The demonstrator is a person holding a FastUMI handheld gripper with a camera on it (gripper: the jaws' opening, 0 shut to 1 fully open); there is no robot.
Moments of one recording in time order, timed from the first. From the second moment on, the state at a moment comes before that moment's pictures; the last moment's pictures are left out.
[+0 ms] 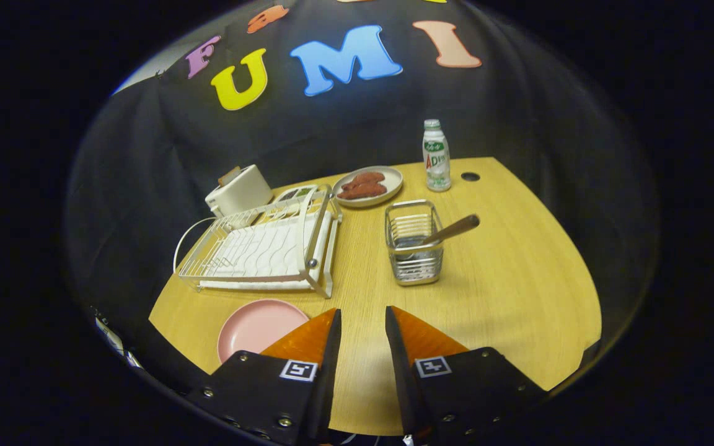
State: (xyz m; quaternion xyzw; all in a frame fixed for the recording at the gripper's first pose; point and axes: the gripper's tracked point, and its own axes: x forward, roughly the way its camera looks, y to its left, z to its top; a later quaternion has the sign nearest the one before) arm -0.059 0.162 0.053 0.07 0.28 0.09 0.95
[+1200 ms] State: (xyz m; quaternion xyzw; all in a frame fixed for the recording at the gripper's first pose) arm 0.047 0.081 0.053 0.07 0.06 0.05 0.99
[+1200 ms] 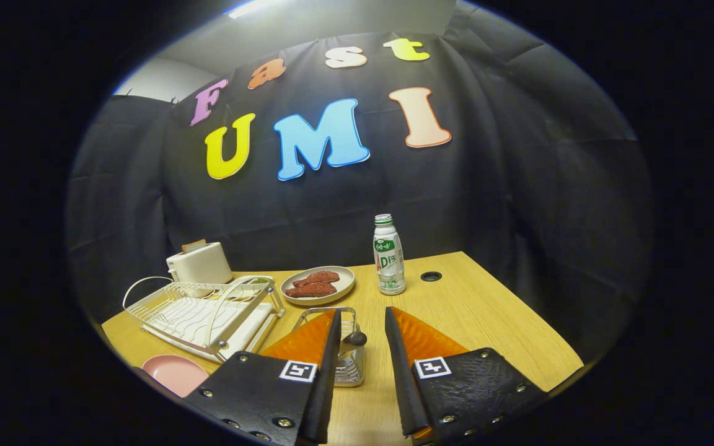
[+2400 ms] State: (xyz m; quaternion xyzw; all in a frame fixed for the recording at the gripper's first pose) arm 0.075 0.106 0.079 0.07 0.11 0.07 0.99
